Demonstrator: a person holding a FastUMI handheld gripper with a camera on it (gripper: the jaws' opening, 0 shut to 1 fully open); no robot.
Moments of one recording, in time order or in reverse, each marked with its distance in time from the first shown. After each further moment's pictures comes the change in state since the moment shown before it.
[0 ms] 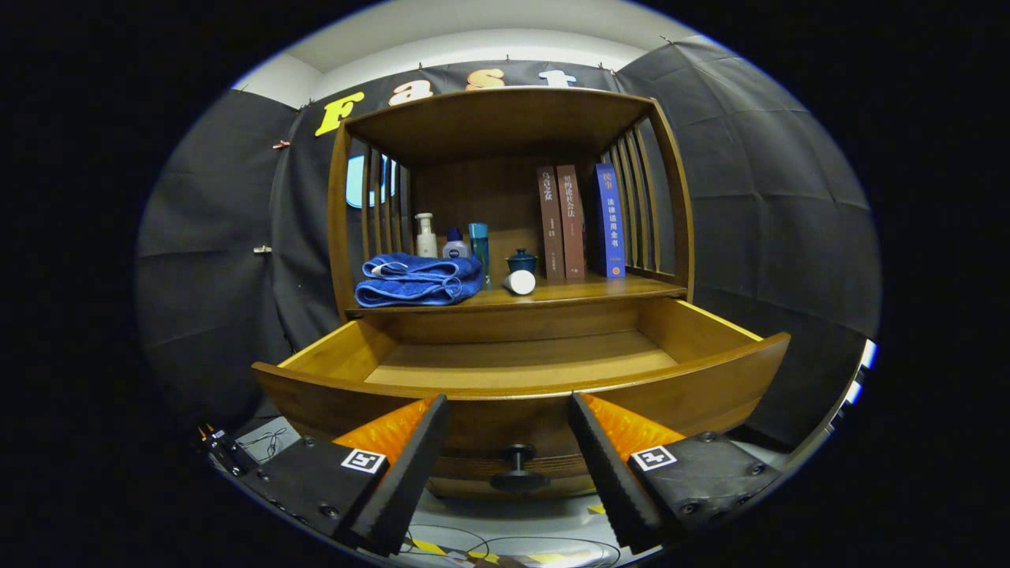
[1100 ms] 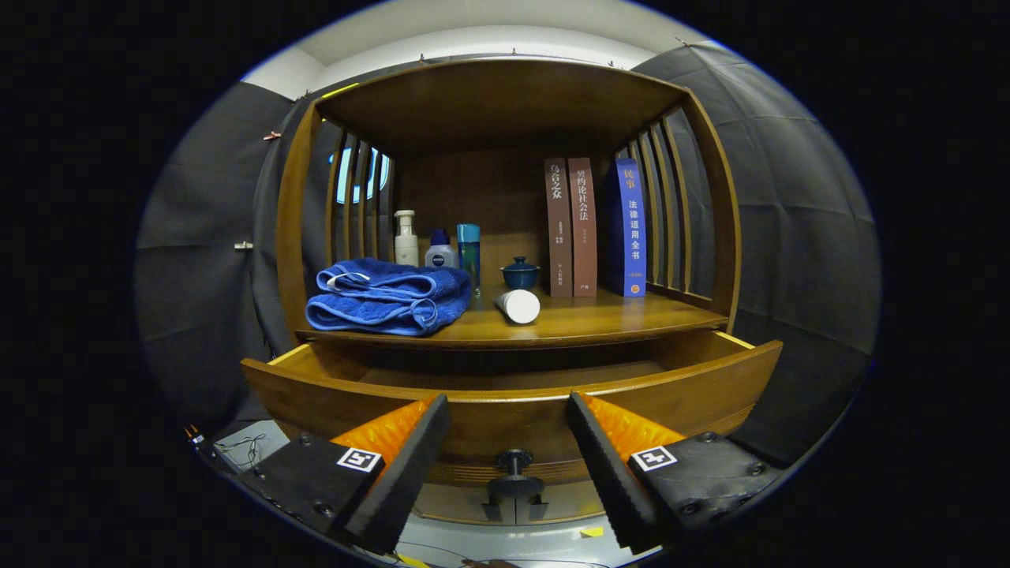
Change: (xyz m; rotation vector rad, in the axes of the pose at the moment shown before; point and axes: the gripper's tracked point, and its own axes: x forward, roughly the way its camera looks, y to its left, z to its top) arm 0.116 -0.005 0.026 -0.029 -0.014 -0.017
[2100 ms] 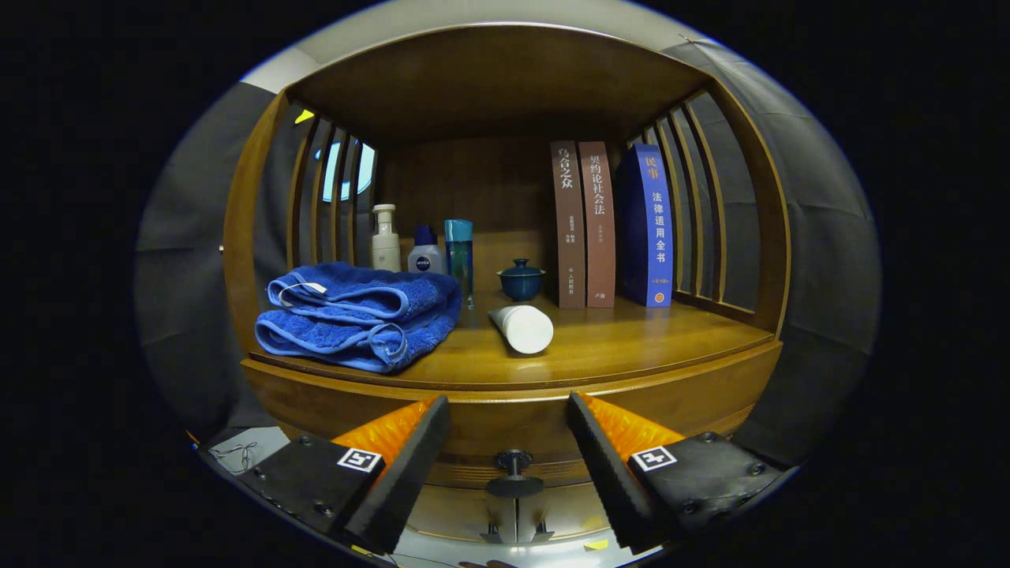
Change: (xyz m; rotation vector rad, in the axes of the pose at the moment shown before) arm 0.071 0.003 0.008 -0.001 0.003 -0.014
